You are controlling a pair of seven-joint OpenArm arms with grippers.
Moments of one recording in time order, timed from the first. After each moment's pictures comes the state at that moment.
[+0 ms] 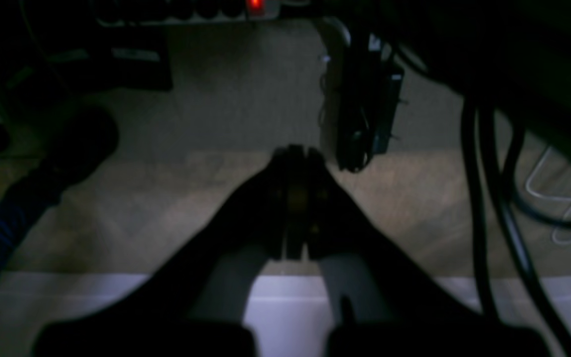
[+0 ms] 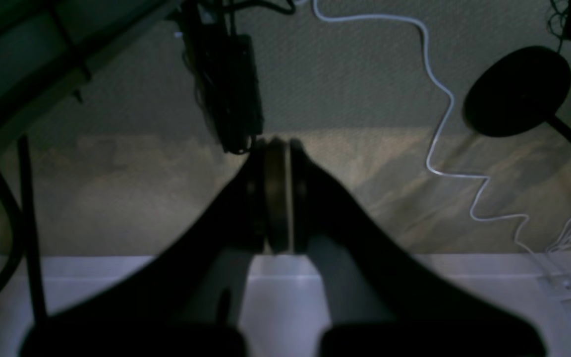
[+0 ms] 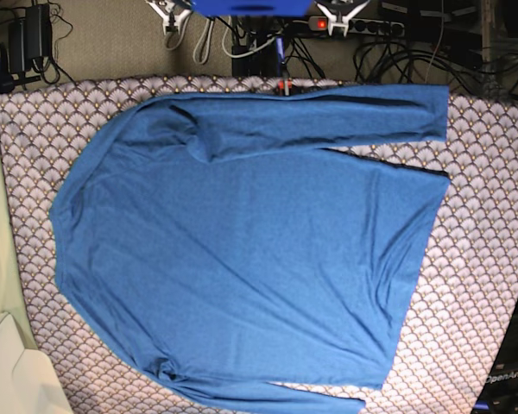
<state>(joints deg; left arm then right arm) 7.5 -0.8 3.8 9.4 -2.4 -1.0 -0.8 -6.4 -0.7 3.0 7.4 0.3 -0.3 -2.7</state>
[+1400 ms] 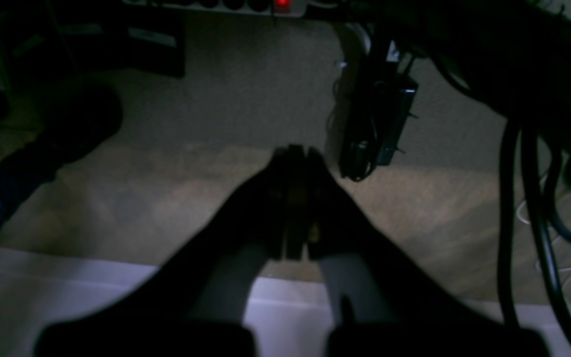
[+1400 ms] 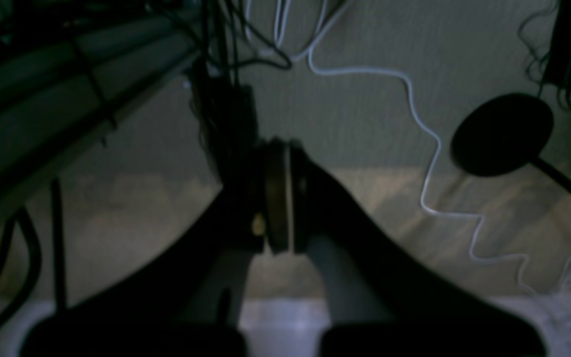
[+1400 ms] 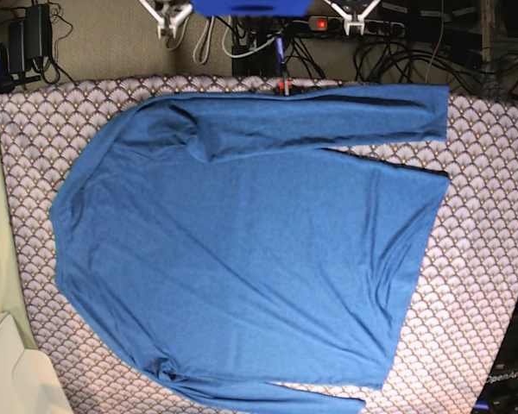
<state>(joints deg) 10.8 -3.0 4.1 14.6 -9.3 -1.0 -0.7 -18.6 -0.7 2.7 29.8 0.2 -0.1 -3.3</state>
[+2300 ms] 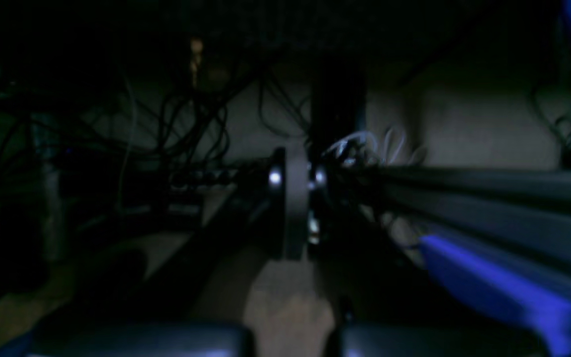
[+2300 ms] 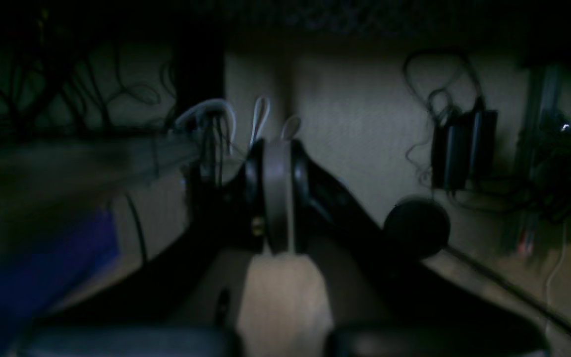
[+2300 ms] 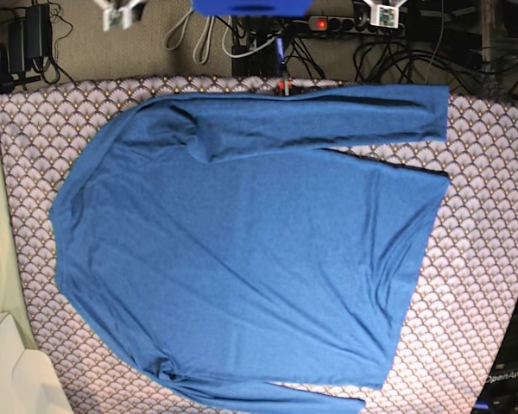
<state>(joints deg) 53.3 -9.8 3.8 94.2 -9.7 -0.6 0.6 -55.9 2.8 5.1 102.3 0.6 0.2 -12.6</state>
